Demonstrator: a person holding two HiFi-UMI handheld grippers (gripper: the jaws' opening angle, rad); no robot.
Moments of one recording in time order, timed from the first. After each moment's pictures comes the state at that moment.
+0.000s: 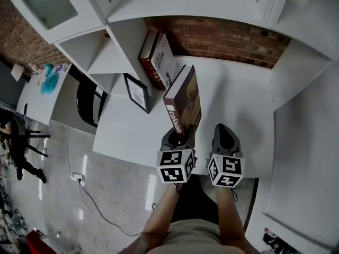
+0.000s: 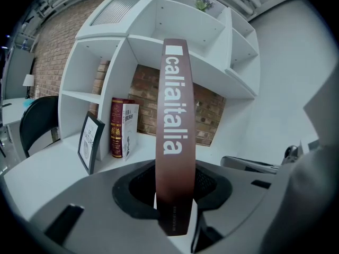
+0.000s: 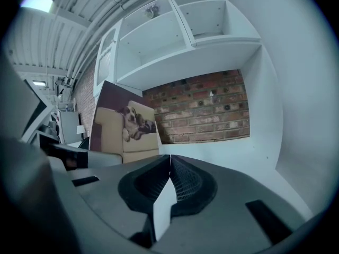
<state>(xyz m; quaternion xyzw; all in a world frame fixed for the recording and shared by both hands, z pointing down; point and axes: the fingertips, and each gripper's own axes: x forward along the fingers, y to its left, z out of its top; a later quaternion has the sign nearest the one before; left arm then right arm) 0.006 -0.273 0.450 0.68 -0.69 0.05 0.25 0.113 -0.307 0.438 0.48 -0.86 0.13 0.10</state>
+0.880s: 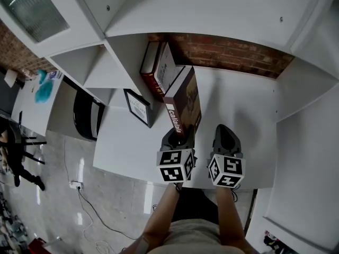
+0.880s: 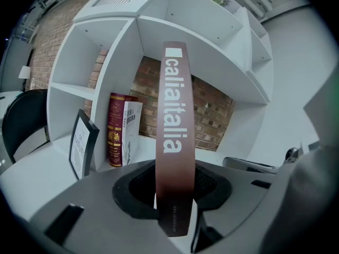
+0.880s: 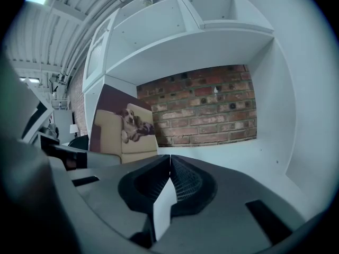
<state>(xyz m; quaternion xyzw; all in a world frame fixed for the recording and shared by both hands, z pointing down) -0.049 -0.338 0.461 0.69 -0.67 0.04 0.27 0.064 -0.370 0.445 0.50 -0.85 0.13 0.11</state>
